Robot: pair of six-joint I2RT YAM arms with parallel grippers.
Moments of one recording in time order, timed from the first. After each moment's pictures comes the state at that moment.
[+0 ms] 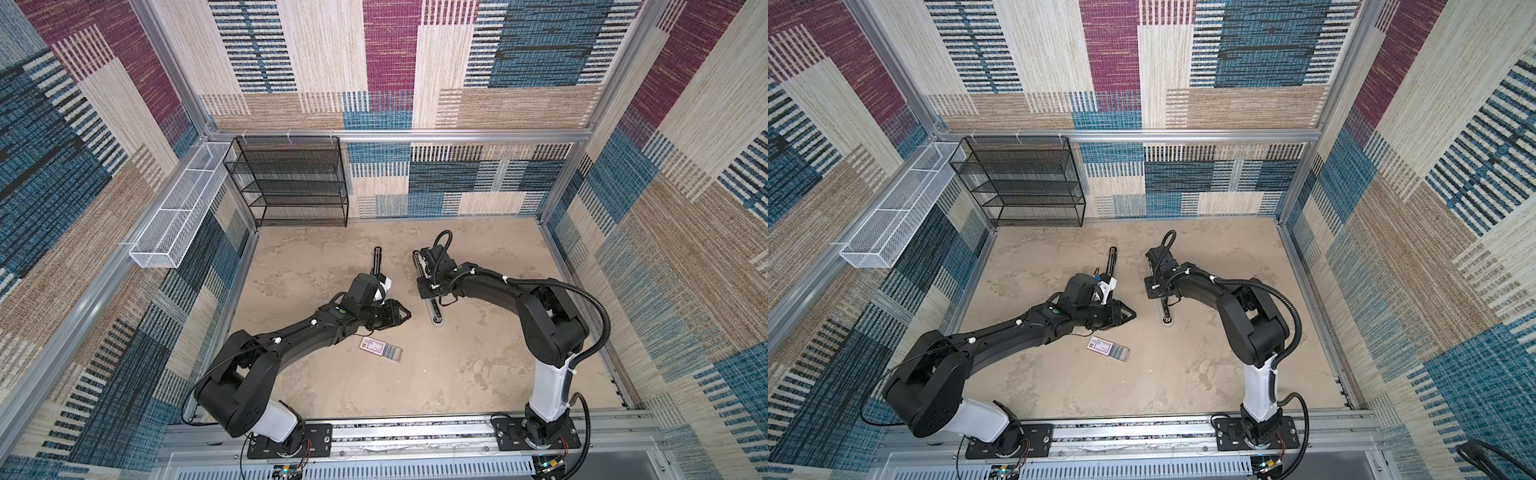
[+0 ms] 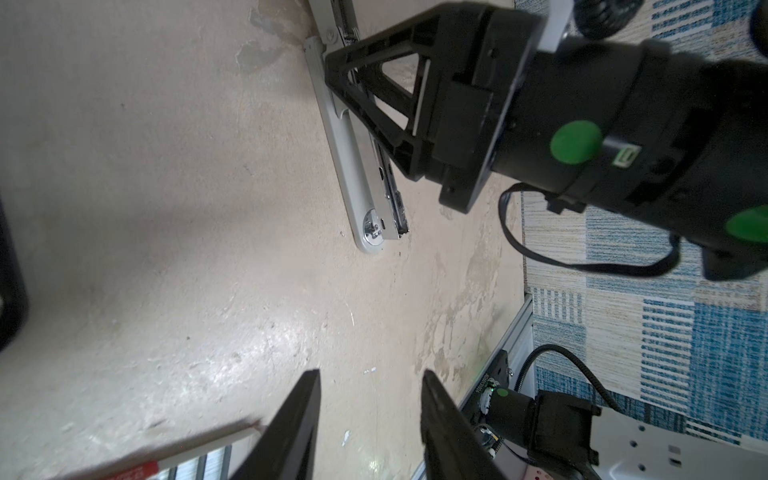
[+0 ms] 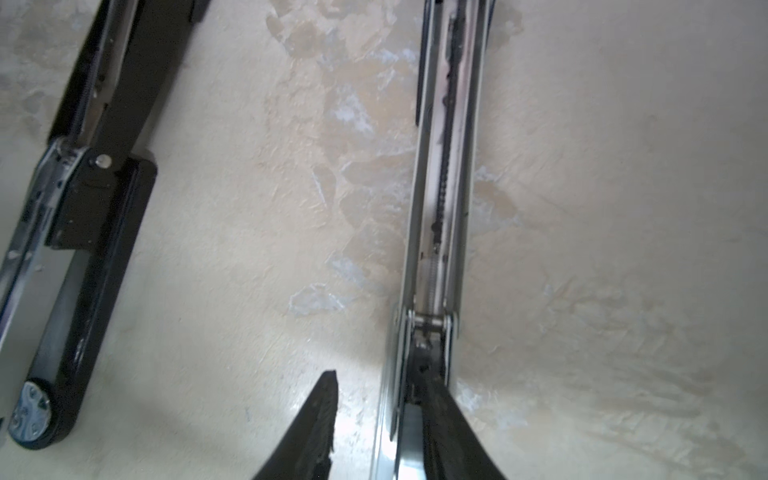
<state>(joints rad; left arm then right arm) -0.63 1.51 0.82 -0.06 0.44 -0.79 0.55 1.91 1.29 -0.39 0.03 0.27</state>
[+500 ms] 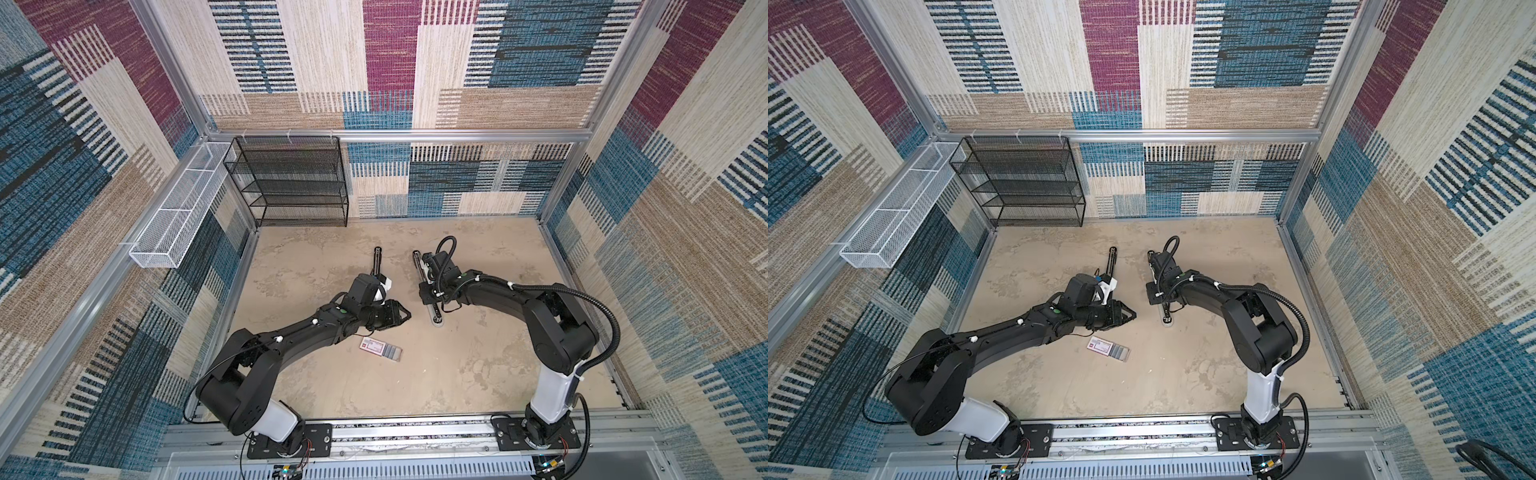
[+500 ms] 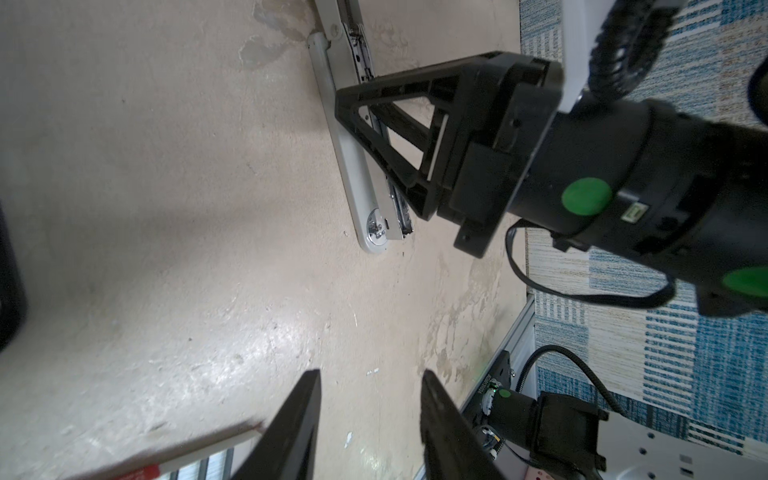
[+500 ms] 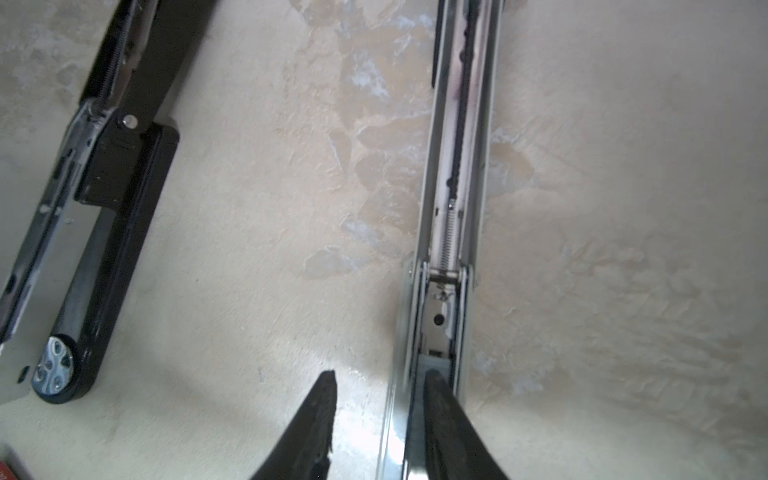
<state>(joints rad) -0.63 1.51 0.82 -0.05 0.44 -0.79 0.56 1.85 1.18 -0.32 0.00 0.28</state>
